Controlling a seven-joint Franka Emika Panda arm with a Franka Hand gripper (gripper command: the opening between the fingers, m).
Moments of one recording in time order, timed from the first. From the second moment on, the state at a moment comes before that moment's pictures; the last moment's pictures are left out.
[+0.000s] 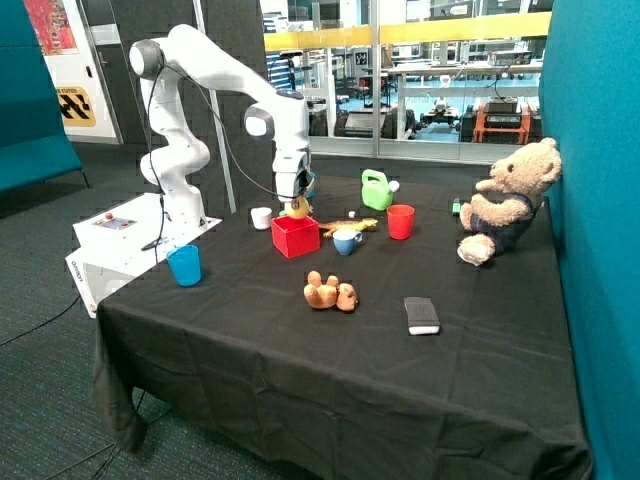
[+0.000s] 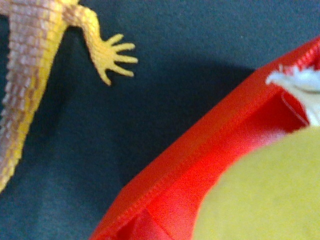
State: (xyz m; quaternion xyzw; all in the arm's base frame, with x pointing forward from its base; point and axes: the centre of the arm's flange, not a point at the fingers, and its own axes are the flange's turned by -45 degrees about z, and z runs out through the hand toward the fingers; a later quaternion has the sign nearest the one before) arm 0.515 -0.084 0.388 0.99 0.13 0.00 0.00
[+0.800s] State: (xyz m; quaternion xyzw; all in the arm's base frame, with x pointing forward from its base) arm 0.509 -0.091 0.352 0.99 0.14 0.00 0.00
